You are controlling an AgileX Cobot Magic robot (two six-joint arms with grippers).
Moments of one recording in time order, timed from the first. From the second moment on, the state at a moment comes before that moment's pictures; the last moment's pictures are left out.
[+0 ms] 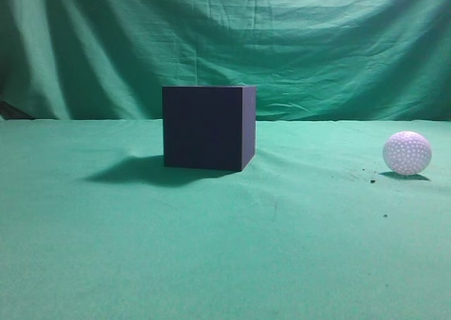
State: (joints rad) left arm -0.10 -0.02 0.02 0.09 0.36 -0.03; right arm 0.10 -0.01 0.03 0.09 0.39 -0.12
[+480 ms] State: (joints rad) left arm -0.10 -0.02 0.02 0.09 0.36 -0.03; right arm 0.10 -0.01 0.03 0.12 0.16 -0.12
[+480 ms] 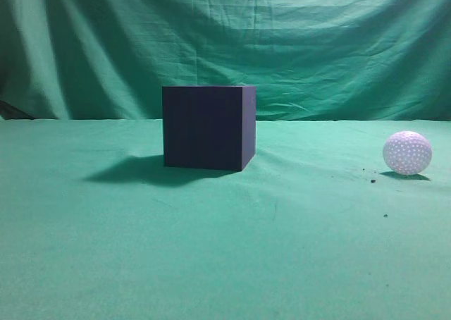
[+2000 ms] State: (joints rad) left arm -0.10 -0.02 0.02 0.09 0.36 -0.03; right arm 0.21 1.11 -0.68 0.29 0.69 -0.22
